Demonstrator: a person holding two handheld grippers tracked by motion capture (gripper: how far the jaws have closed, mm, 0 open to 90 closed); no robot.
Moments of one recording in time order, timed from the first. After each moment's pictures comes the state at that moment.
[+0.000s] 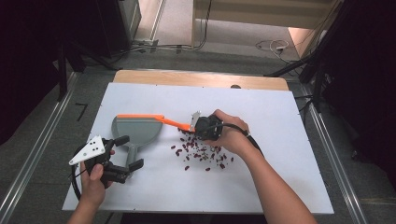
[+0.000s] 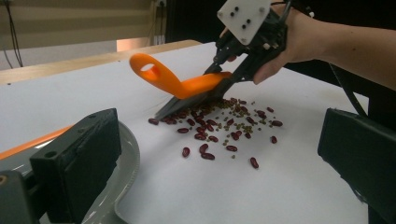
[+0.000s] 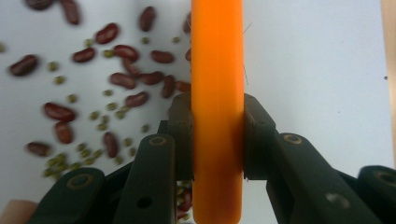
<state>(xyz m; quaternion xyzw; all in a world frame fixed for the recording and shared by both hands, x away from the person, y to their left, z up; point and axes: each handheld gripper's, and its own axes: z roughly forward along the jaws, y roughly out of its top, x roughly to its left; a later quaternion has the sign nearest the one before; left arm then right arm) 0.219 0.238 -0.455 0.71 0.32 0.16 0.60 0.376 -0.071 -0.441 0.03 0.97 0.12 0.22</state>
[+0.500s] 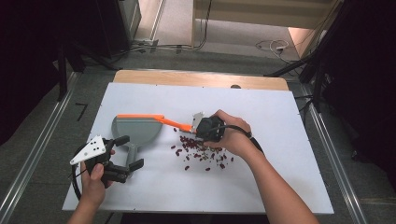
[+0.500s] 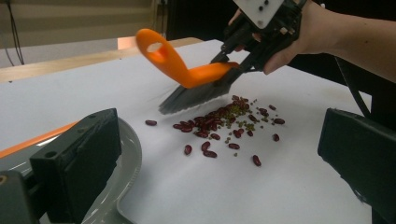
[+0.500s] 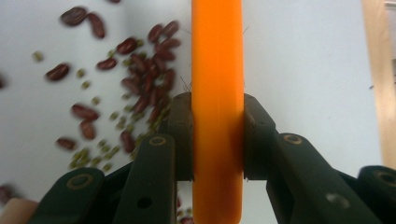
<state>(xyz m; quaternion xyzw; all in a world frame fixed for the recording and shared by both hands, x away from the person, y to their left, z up) 0.221 0.239 -0.456 0.71 0.33 0.16 0.60 0.367 -0.073 -0.428 0.02 0.96 0.15 0.23</state>
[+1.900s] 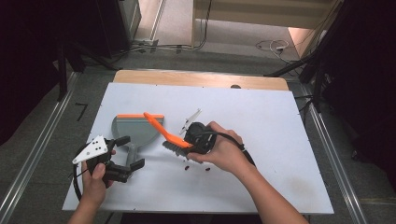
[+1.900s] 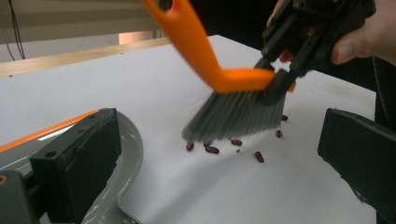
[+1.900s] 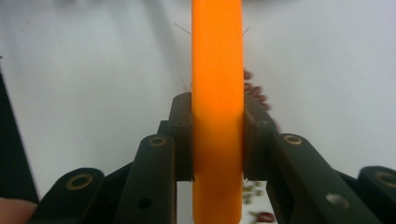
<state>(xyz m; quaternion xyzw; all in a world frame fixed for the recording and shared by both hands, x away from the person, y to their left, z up) 0.222 0.238 -0.458 0.72 0.33 0.16 0.59 0.319 -0.050 -0.407 0.17 0.96 0.21 0.04</state>
